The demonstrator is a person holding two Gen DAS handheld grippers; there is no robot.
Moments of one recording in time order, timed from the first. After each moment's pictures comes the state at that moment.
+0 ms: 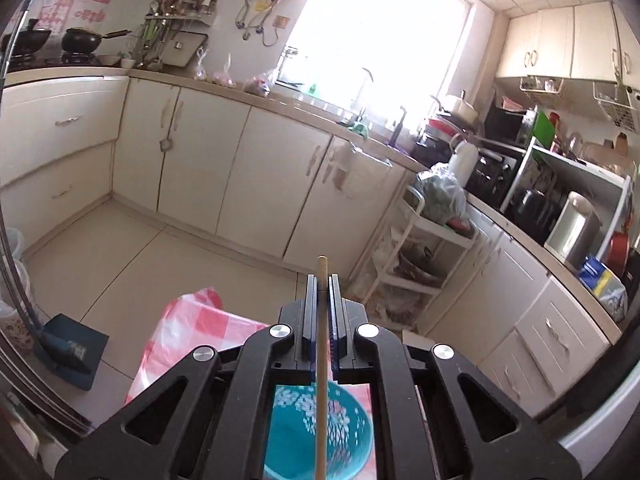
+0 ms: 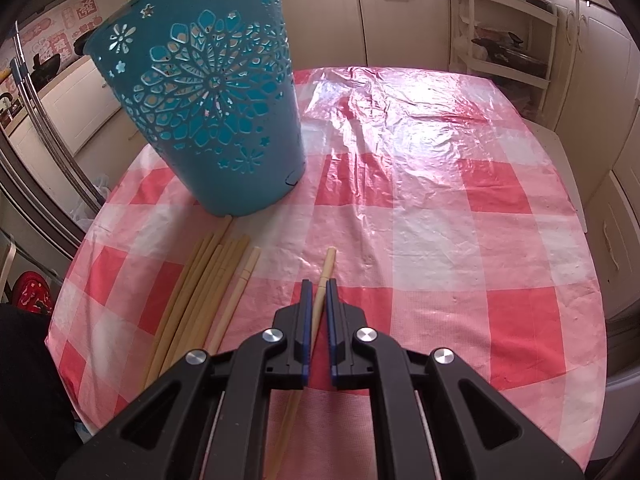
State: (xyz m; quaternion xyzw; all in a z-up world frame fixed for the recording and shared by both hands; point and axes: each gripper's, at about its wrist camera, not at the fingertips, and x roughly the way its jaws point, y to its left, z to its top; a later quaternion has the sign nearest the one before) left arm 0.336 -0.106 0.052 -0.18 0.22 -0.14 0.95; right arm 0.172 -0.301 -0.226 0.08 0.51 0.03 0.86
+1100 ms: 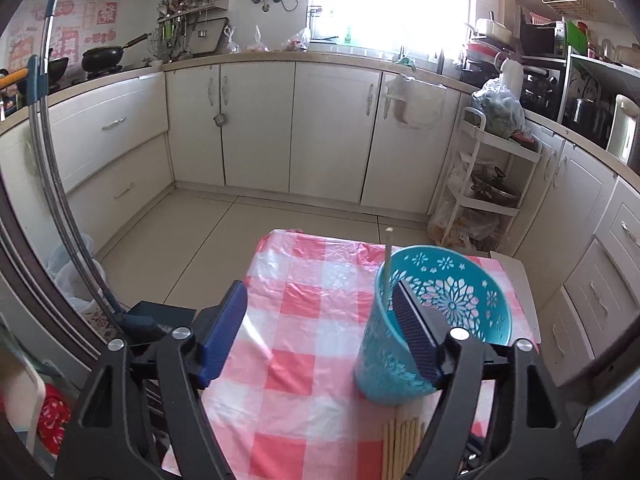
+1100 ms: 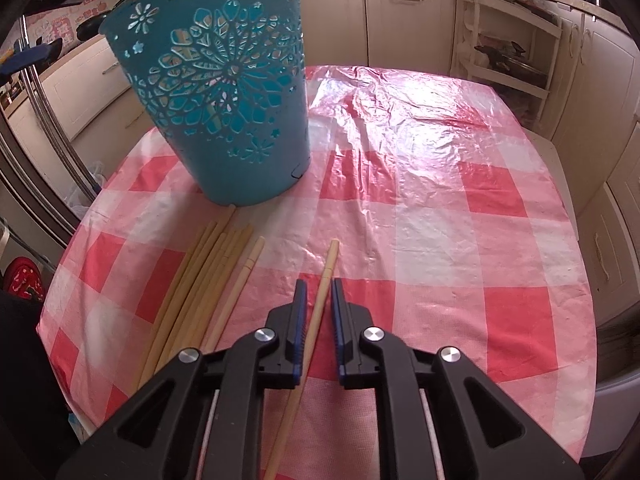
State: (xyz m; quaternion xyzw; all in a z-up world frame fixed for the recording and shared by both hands) left arm 0.267 -0.072 -0.059 -0.02 0.31 -0.05 0.95; right arm 0.167 -0.291 -0.226 0.04 0.51 0.02 0.86
